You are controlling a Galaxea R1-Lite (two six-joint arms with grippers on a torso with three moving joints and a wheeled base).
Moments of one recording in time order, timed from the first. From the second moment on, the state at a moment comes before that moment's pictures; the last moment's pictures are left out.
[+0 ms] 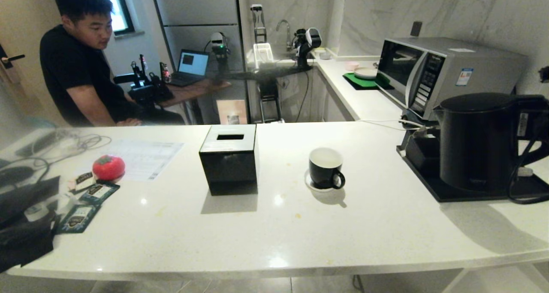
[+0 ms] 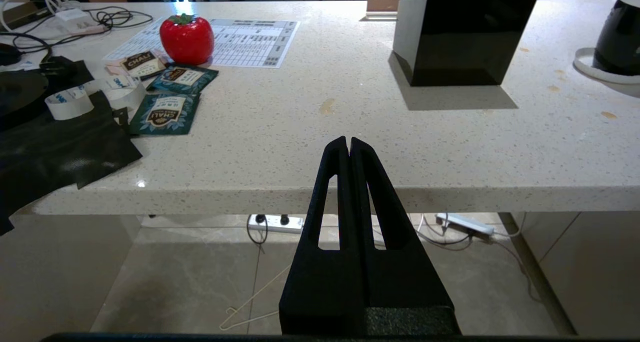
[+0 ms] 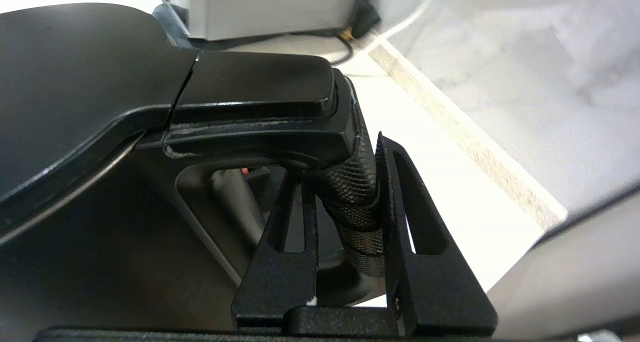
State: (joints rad) left arm 0.00 0.00 0.00 0.00 0.02 -0.01; right arm -0.13 1.54 -0.89 -0.56 -0.52 -0.18
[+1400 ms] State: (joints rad) left arm 0.00 0.00 0.00 0.00 0.02 -0.01; right arm -0.54 1.52 -0.81 -0.58 -0.51 0.00
